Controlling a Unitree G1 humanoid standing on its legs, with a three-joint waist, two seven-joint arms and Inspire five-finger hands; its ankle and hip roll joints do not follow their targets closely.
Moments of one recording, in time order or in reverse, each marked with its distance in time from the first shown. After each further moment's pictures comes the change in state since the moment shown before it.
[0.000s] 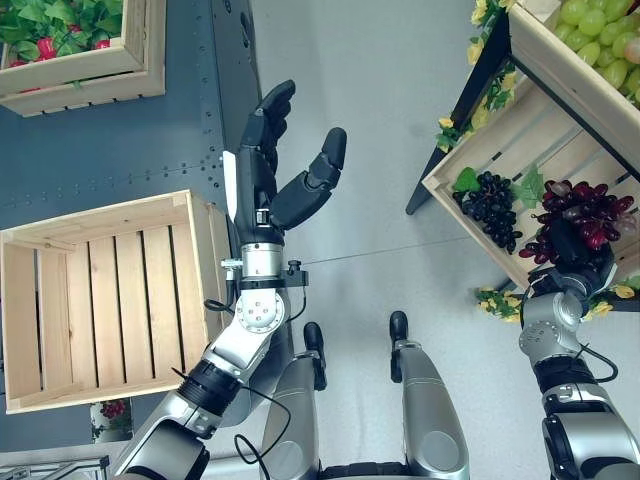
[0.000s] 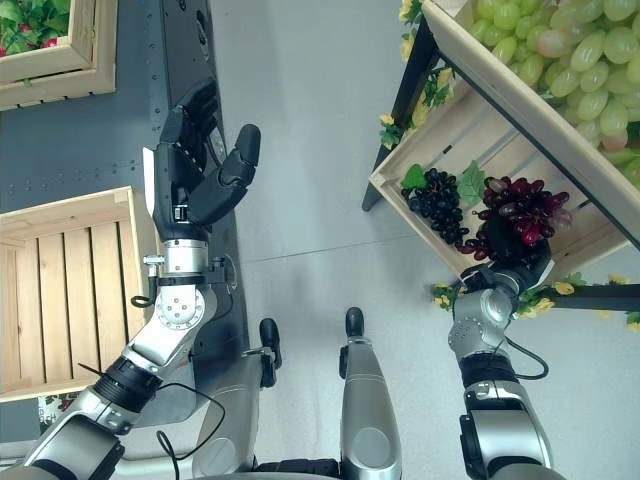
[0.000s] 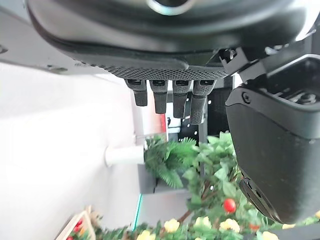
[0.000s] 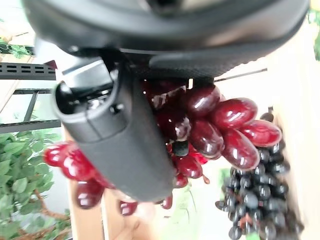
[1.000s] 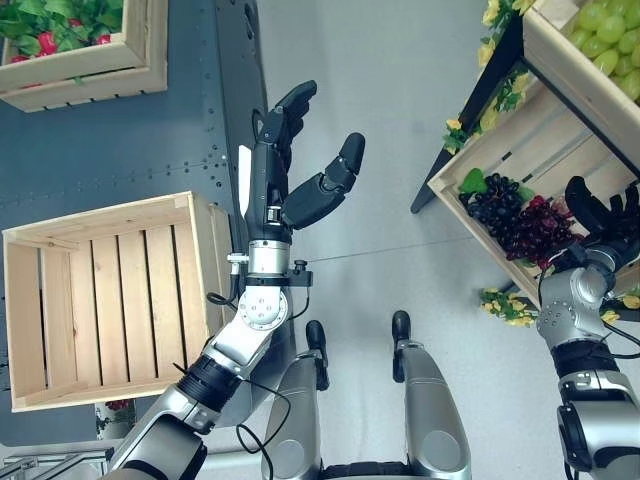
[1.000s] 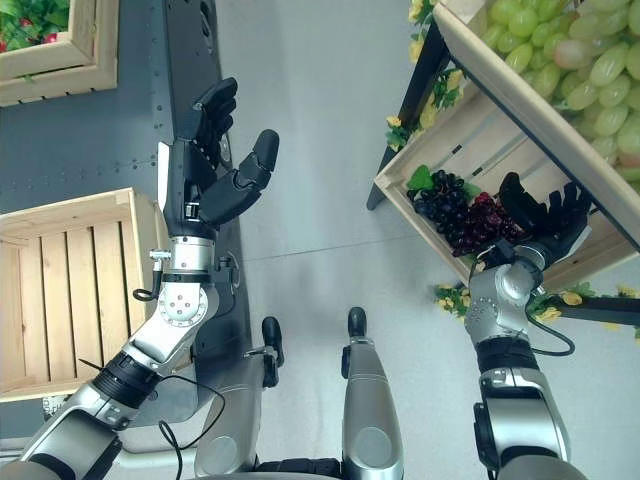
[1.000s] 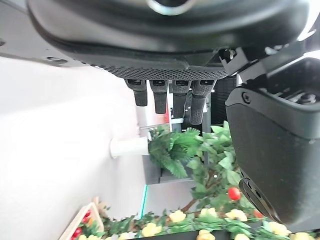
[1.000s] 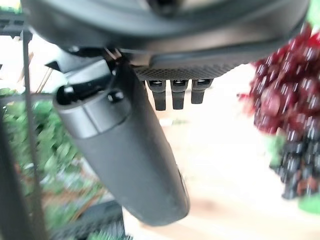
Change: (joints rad) left arm -0.016 0.018 -0.008 -0.001 0.000 0.019 -0.047; right arm 0.003 -0.052 -0.008 -0.198 -0.115 0.010 -0.002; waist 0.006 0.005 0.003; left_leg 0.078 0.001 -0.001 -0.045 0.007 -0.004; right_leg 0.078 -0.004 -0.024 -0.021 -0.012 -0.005
